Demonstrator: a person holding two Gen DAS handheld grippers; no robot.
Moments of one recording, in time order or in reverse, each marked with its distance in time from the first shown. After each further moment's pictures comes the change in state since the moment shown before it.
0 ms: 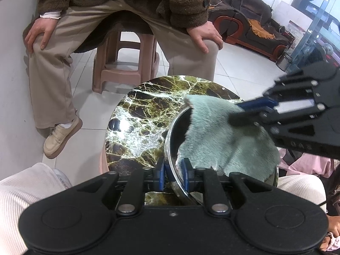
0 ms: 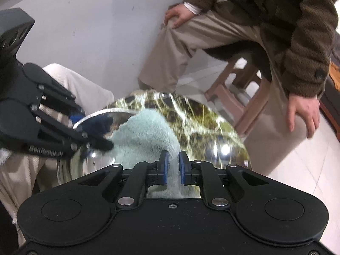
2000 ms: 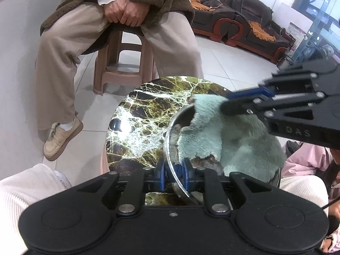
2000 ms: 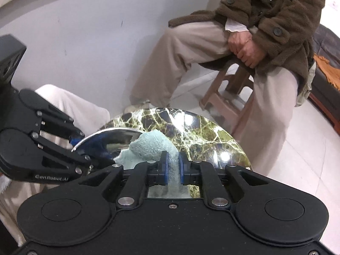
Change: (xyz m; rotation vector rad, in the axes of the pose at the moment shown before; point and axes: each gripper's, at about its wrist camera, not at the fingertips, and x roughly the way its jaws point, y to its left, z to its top) left arm 0.007 0.002 -0.004 -0.003 -0.024 0.009; right arm 0.015 0.016 0.018 0.121 -0.070 -0.002
